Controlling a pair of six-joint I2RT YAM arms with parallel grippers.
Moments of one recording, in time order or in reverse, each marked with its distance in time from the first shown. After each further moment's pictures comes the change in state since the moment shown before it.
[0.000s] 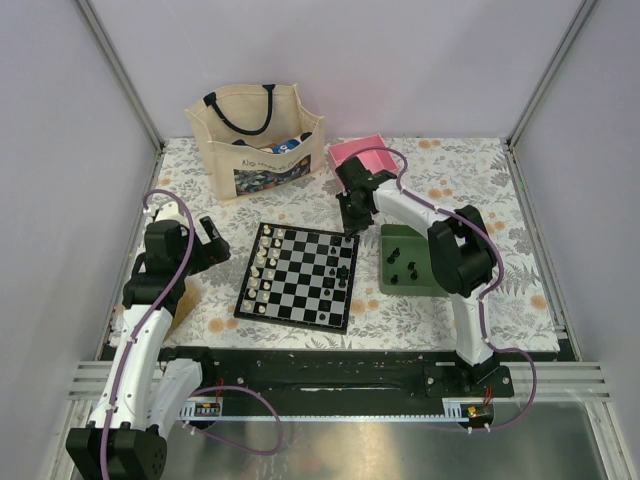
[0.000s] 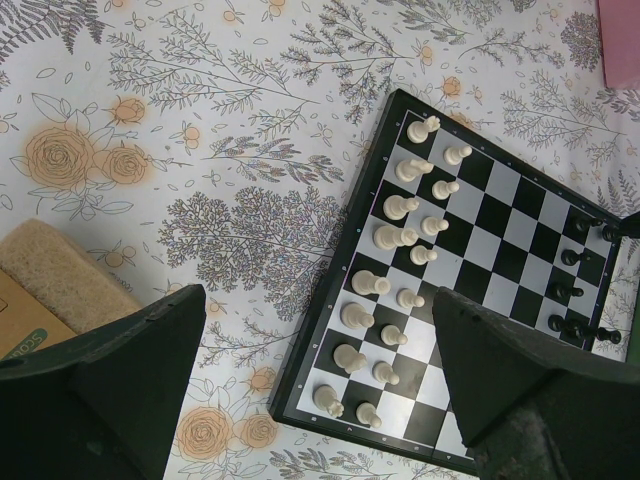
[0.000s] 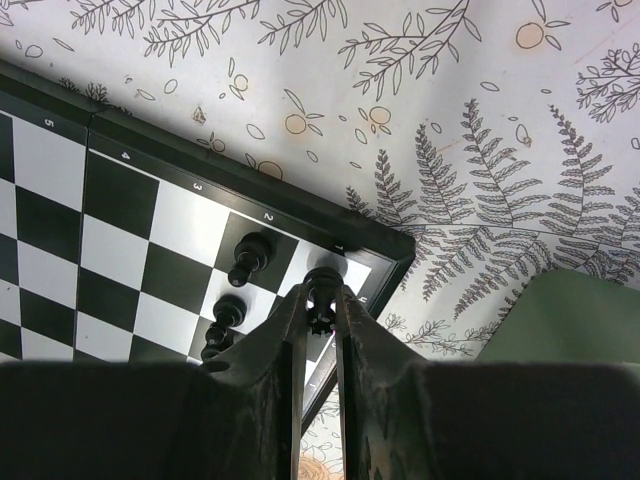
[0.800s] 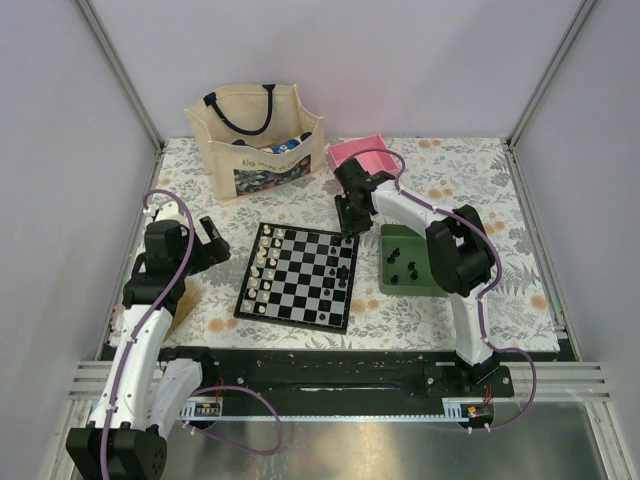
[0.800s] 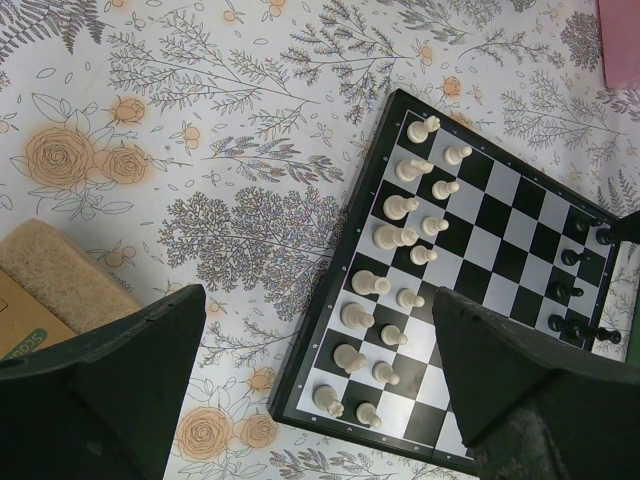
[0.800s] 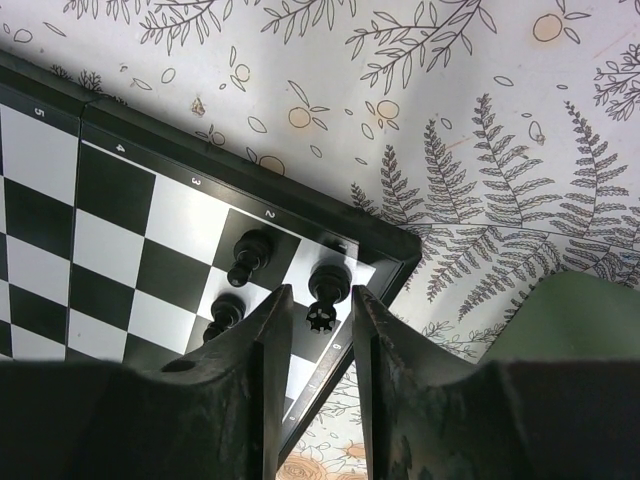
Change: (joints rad) left arm 0.000 0.000 0.000 0.000 0.000 0.000; right arm 0.007 0.011 0.000 -0.005 -0.004 -0.011
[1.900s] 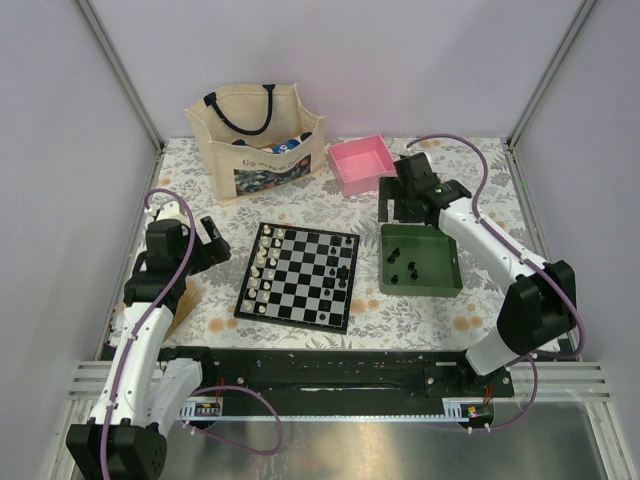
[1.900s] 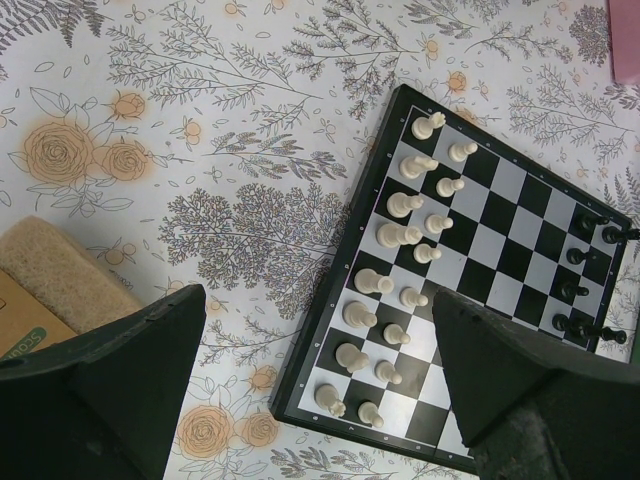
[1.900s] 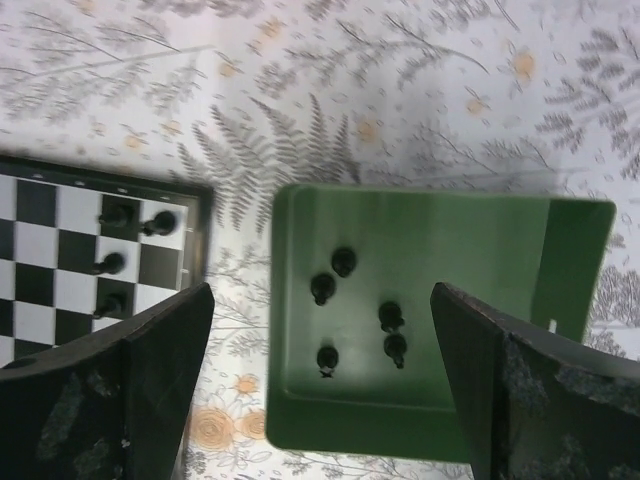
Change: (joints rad) left arm 0.000 0.015 0.000 -0.001 0.000 0.000; right arm -0.120 -0.542 -0.322 0.063 0.267 0.001
